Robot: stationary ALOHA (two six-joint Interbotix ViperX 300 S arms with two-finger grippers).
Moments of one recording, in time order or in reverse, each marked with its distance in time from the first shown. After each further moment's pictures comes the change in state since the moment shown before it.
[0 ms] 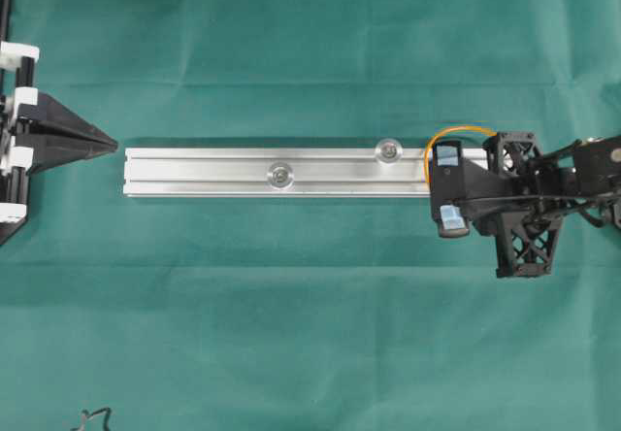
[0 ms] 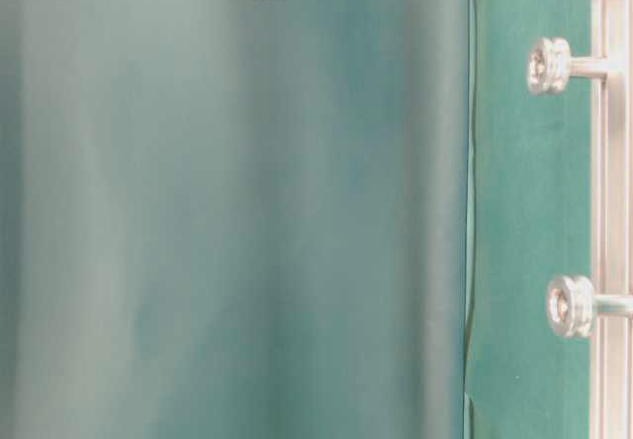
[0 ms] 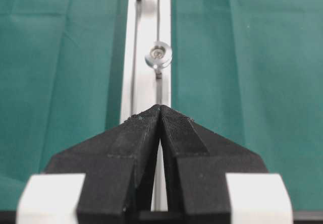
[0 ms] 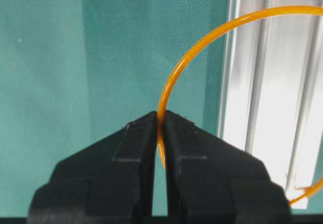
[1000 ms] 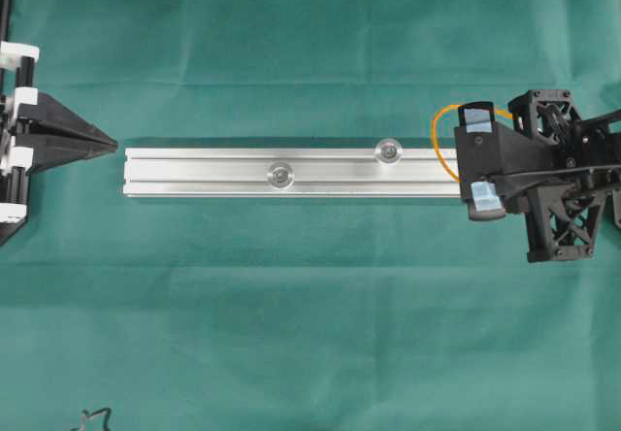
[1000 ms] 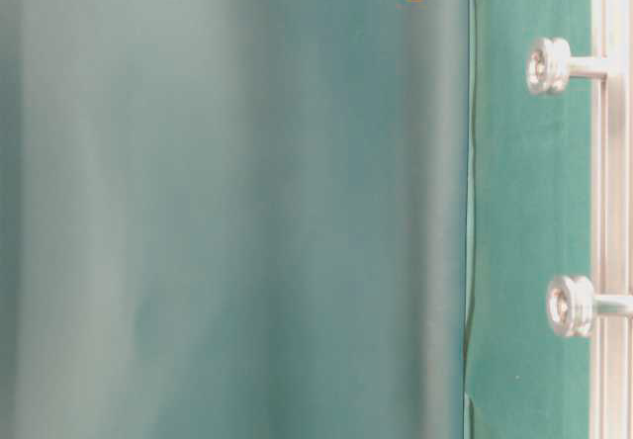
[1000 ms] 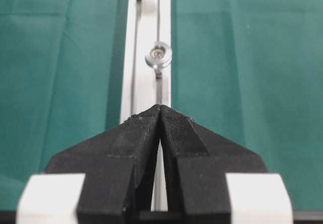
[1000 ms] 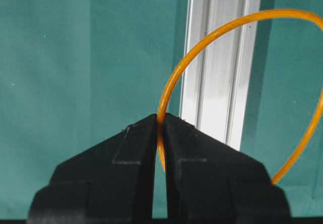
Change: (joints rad) left arm 0.000 0.002 -0.002 0.000 0.002 0.000; right arm 0.000 -0.146 -0.212 -0.083 0.370 0.000
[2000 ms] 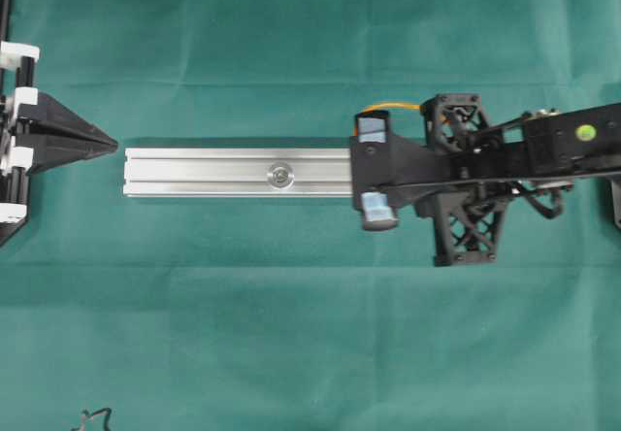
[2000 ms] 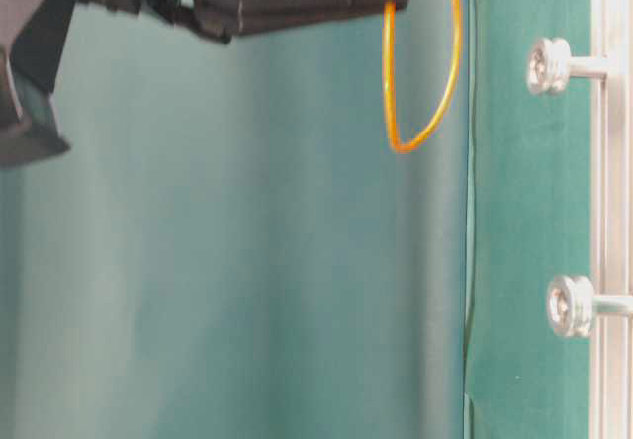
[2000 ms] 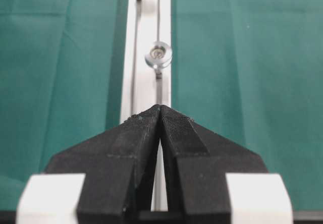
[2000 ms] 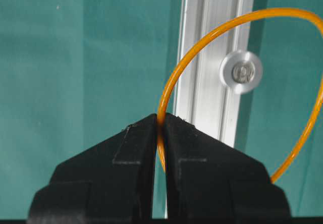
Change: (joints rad) left arm 0.000 0.000 0.000 0.000 0.000 0.000; right arm -0.014 0.279 -0.270 -0.046 -0.052 -0.002
